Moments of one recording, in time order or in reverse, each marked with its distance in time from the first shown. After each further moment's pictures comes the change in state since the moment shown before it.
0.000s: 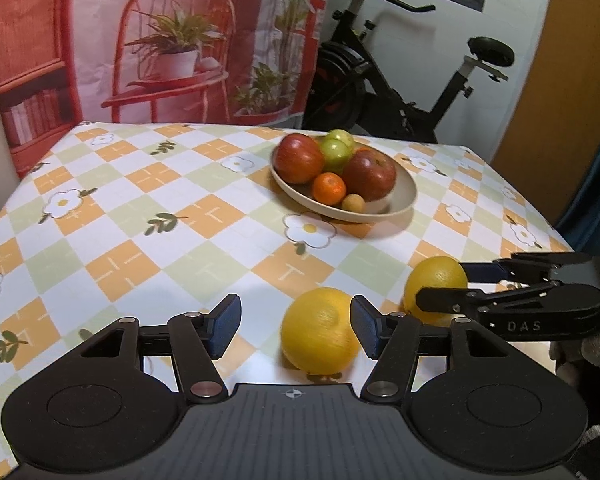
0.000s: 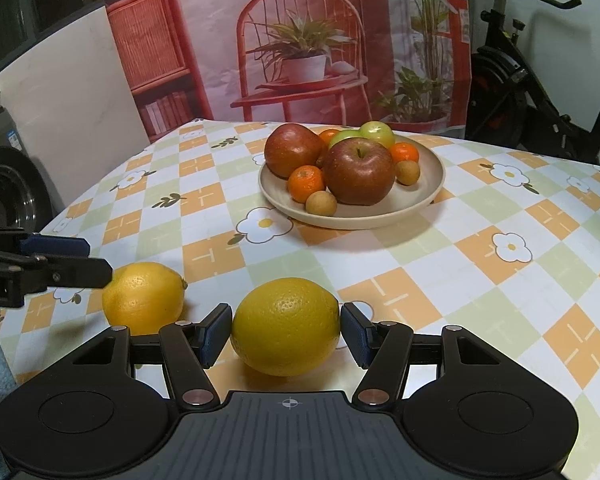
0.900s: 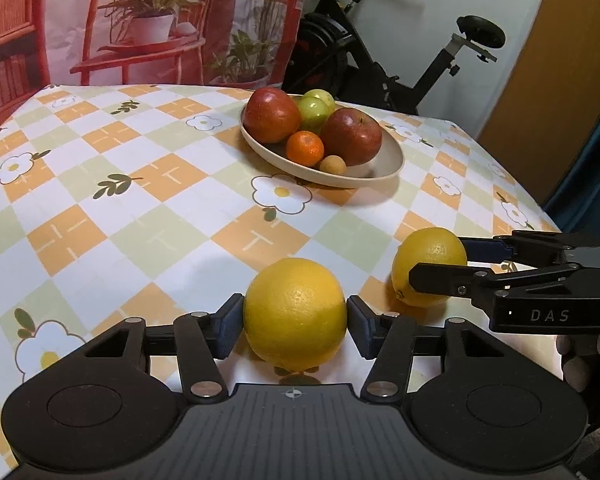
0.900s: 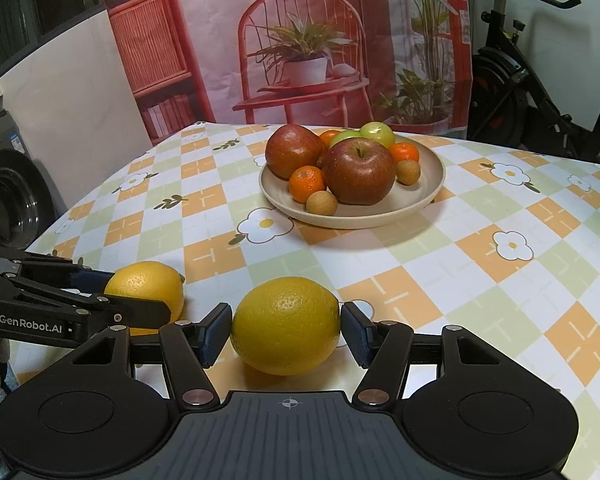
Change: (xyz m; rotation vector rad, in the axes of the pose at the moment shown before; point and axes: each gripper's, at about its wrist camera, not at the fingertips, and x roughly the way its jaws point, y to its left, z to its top) left arm 0.040 -0.002 -0.011 -0.024 0.068 -0.075; right arm 0.000 -0.001 -0.001 0.003 -0.004 0.004
